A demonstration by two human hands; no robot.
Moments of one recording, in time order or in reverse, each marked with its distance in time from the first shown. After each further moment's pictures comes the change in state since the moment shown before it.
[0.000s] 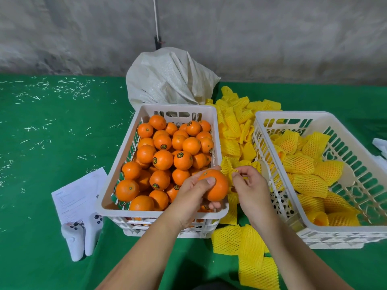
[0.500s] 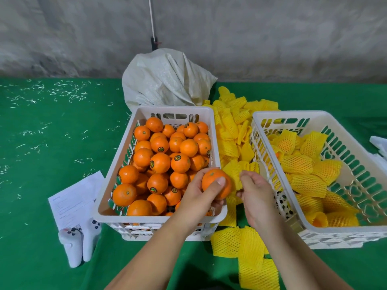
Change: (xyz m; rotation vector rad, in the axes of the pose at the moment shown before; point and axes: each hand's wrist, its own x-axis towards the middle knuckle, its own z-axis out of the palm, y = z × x) left_hand 0.006 -0.002 0.015 0.150 0.101 0.008; right_hand 0.019 0.029 -0.001 0.251 0.168 0.223
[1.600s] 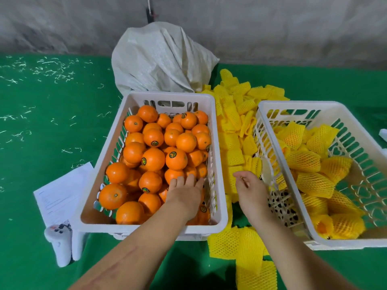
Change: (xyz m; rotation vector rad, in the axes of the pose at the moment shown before) left_hand 0.069 -0.033 -0.038 1.947 -0.222 -0.246; right_hand 0.053 0.049 -0.009 -0.592 -0.101 -0.147
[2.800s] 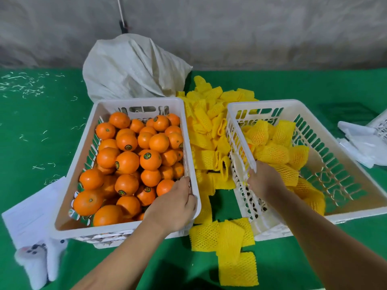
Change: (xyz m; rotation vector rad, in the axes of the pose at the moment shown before) left_hand -0.047 0.022 -0.019 -0.762 0.225 0.226; right_hand 0.025 -0.009 -0.108 -0.605 -0.040 0.061
